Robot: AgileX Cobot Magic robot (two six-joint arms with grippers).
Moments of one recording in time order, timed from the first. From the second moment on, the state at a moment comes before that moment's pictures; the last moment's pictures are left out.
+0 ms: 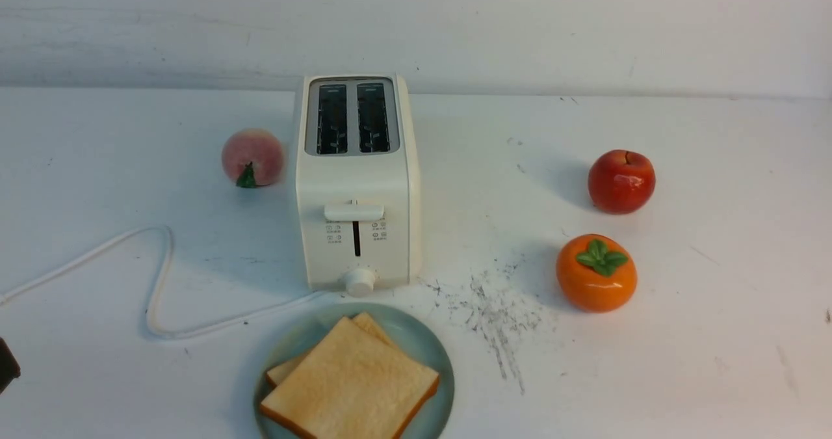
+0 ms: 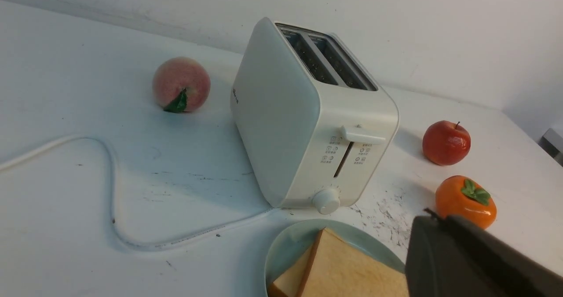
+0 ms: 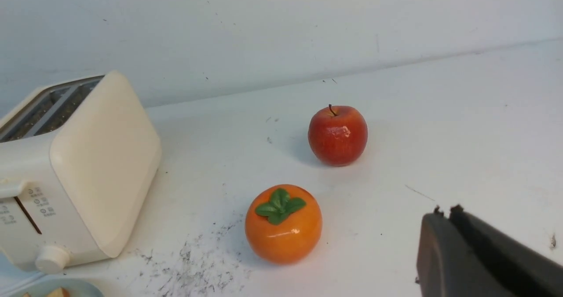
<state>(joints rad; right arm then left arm) -0.10 0.29 -0.29 0.70 0.29 -0.50 -0.17 0.19 -0.42 -0.32 0.48 -0.11</state>
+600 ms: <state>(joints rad) -0.10 0.29 -0.29 0.70 0.29 -0.51 -0.17 0.18 -0.31 -0.17 0.44 -0.12</state>
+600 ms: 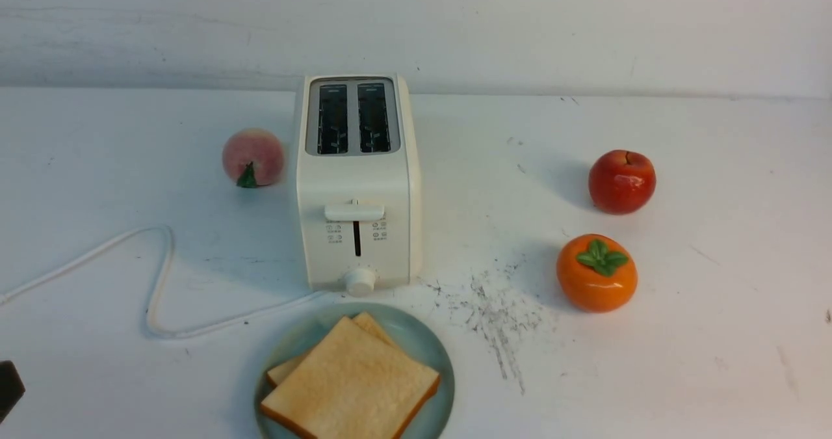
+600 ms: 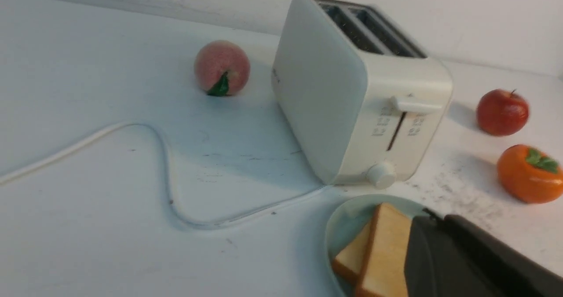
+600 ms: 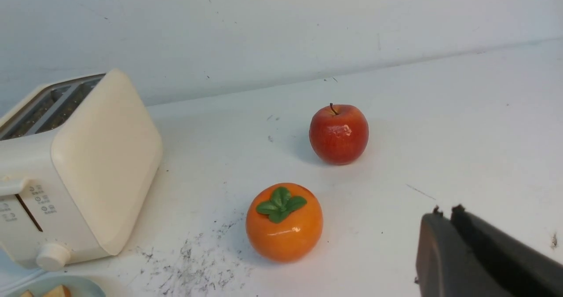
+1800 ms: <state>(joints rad) -0.10 0.28 -0.28 0.70 0.30 -0.51 -0.09 -0.01 0.03 -0.05 0.38 -0.21</state>
